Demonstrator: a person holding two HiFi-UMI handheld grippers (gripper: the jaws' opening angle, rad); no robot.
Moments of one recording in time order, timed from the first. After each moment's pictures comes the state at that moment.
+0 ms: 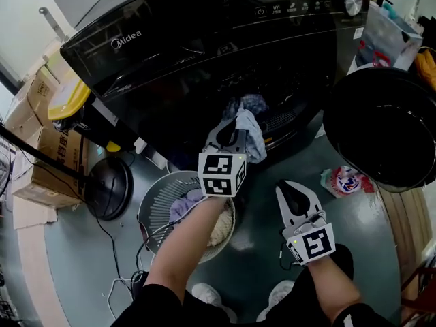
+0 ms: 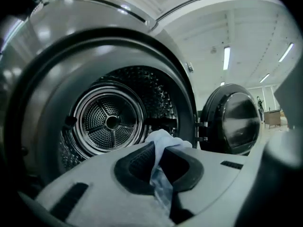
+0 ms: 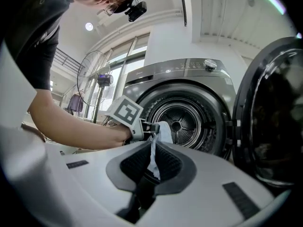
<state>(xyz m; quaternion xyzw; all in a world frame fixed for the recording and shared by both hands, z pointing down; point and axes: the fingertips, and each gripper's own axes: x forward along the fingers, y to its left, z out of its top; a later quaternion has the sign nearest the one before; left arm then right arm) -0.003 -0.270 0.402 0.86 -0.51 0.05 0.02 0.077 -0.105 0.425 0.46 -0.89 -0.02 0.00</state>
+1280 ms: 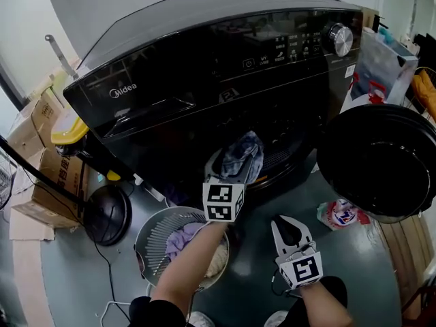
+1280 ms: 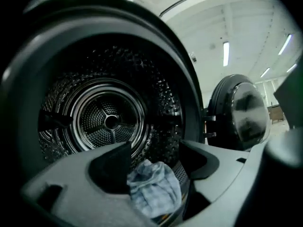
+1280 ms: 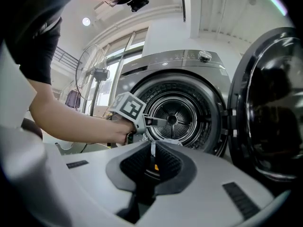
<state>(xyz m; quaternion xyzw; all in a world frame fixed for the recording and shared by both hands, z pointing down) 0.010 -0.308 0.418 0.85 -0.53 0.06 0.00 0.096 -0.126 0.460 0.47 -0.88 -0.01 0.03</state>
